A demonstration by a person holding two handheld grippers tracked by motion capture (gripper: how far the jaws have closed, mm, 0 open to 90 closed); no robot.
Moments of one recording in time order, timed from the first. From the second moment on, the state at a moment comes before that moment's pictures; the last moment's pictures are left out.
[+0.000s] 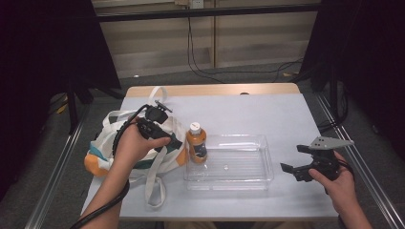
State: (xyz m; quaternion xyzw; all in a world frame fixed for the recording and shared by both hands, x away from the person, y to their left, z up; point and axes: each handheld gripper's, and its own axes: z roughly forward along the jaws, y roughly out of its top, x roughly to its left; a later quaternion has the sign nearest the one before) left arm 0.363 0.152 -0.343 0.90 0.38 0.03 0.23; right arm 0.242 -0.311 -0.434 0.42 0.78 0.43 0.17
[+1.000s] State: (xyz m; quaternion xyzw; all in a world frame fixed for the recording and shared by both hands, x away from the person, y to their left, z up) left arm 0.347 0.169 -0.371 0.89 0.38 0.03 0.26; right arm 0.242 -0.308 -0.435 0.42 0.79 0.42 0.16
